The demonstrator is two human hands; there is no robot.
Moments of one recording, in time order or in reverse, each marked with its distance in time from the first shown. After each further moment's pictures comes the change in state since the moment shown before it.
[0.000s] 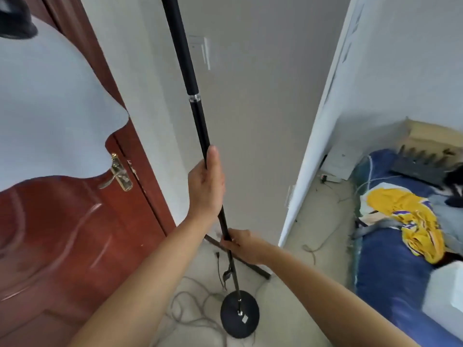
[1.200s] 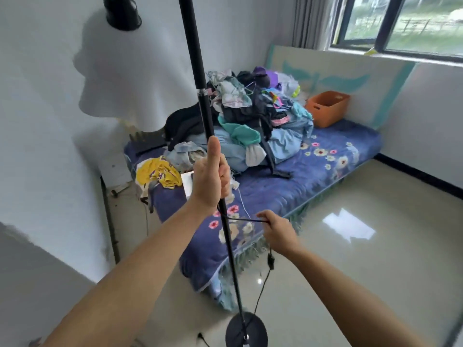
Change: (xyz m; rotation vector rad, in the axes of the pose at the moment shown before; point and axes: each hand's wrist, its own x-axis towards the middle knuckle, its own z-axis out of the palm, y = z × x) left_hand -0.525 0.170 0.337 -0.427 -1.330 -0.302; right_hand -0.699 0.195 0.156 0.345 1.311 0.977
